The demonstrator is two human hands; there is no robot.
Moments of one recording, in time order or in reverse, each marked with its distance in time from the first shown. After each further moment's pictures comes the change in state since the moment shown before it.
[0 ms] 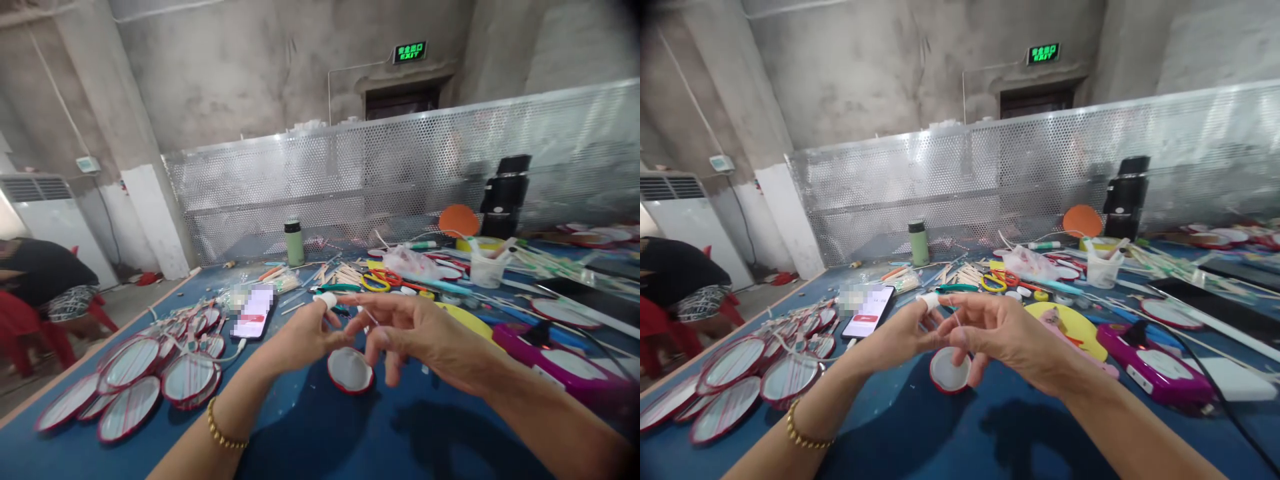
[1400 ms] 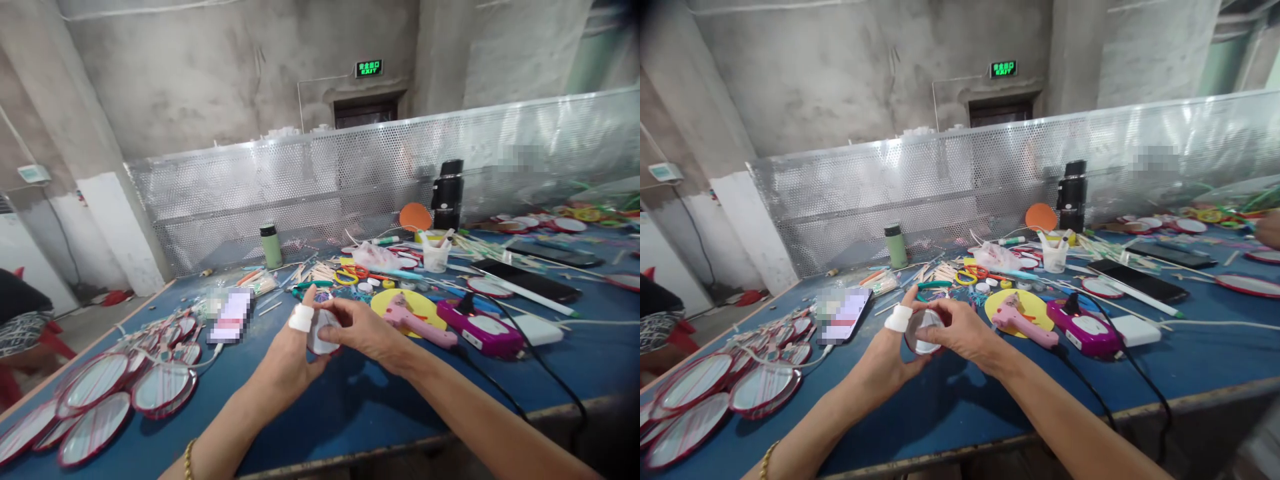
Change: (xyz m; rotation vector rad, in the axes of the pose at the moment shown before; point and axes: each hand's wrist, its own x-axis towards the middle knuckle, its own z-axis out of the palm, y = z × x) left_hand -0.026 -0.015 0.039 0.382 0.088 0.287; right_hand 0.005 0.034 0.012 -0.100 0.185 -0.053
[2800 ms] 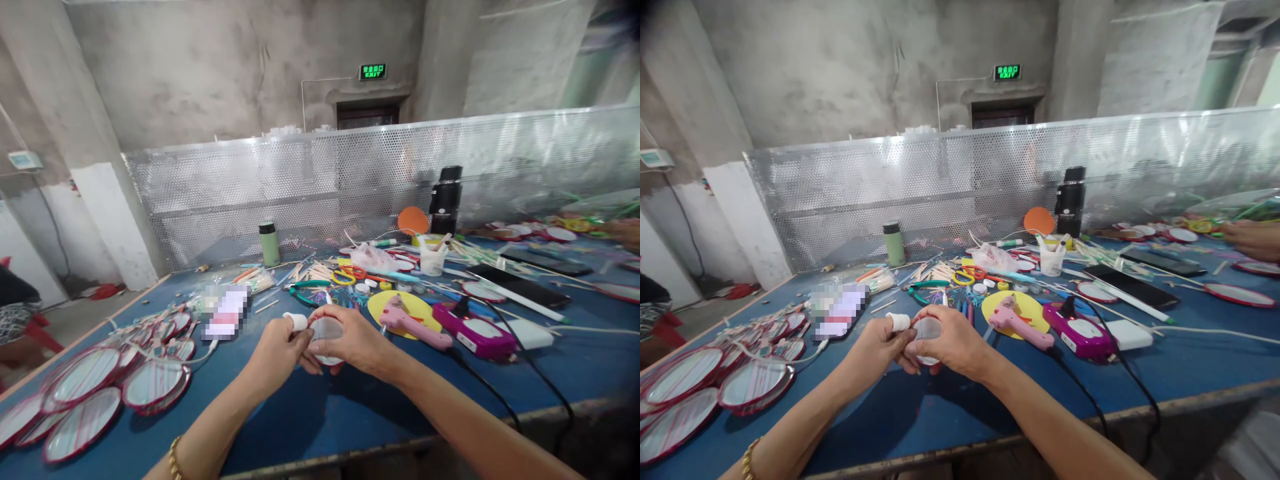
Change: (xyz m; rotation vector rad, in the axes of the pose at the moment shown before) left_hand 0.007 -0.004 -0.005 -0.450 -0.113 -0.428; right_hand -0.001 0.007 0.011 -0.078 -0.031 0.074
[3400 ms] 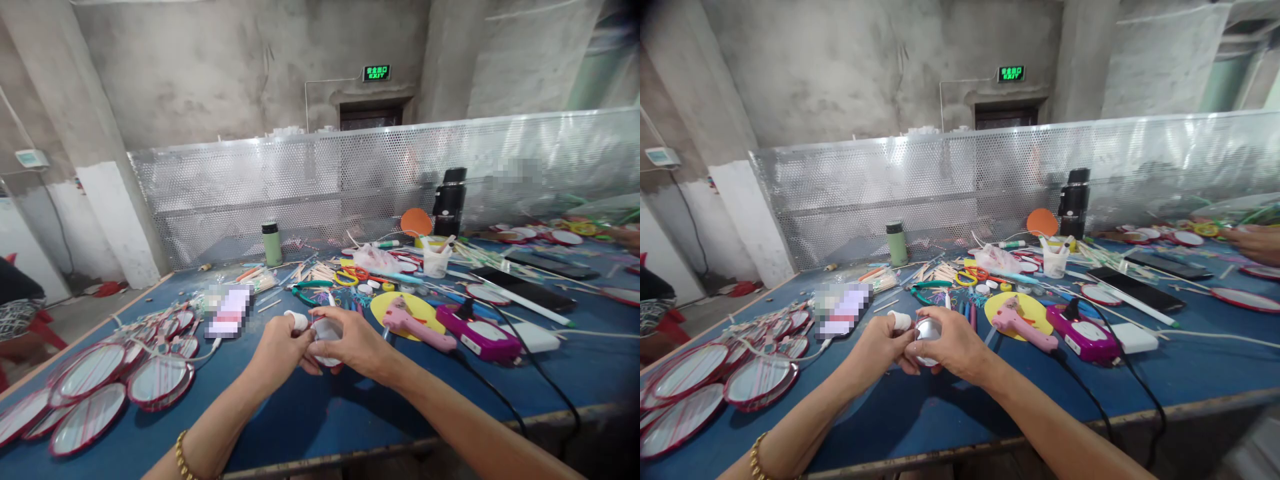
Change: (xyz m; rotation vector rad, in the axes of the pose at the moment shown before) left_hand 0.003 -0.004 0.000 -0.038 0.067 -0.054; right_hand 0.001 -0.001 0.007 -0.053 0.076 0.010
